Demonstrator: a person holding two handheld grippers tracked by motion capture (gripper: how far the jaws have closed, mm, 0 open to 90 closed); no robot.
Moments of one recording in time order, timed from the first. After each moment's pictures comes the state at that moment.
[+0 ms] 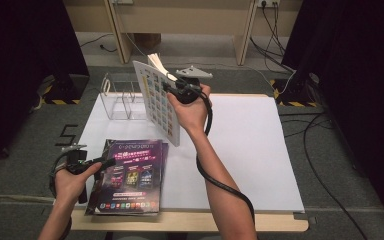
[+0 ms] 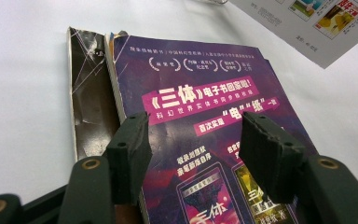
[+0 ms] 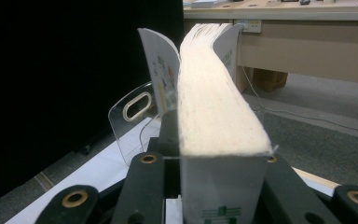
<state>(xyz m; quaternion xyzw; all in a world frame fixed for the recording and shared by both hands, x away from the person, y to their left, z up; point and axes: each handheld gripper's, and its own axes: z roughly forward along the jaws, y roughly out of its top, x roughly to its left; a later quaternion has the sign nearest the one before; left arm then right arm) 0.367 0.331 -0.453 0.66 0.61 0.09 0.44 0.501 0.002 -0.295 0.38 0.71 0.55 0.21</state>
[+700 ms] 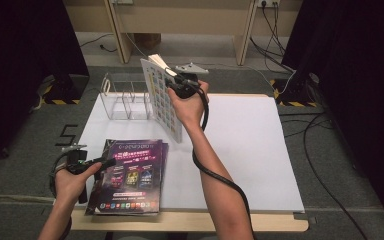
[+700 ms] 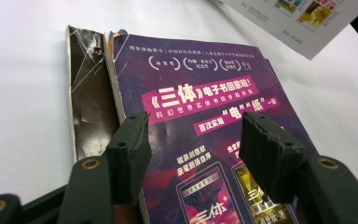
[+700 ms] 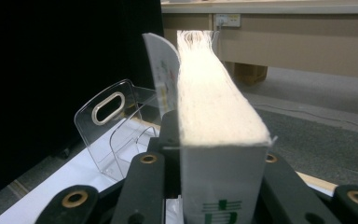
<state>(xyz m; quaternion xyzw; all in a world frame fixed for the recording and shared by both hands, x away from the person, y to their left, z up) 0.367 0.330 -0.454 0.66 0.61 0.09 0.44 0.528 0.008 -0.305 0.42 0.70 0.53 0.23</state>
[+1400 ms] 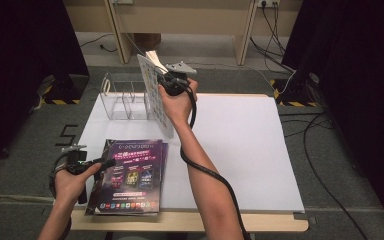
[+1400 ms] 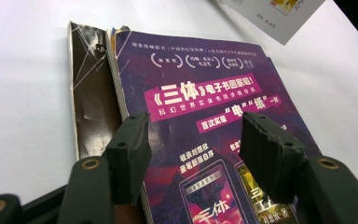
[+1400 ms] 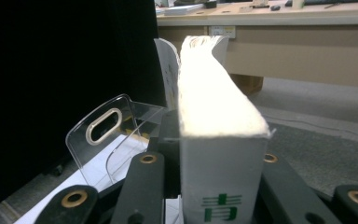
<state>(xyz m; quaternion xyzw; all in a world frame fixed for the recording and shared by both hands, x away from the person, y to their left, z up) 0.367 0.332 -0.455 0.66 0.61 0.09 0.44 0.544 0.036 -0.318 0.42 0.68 0.55 0.25</state>
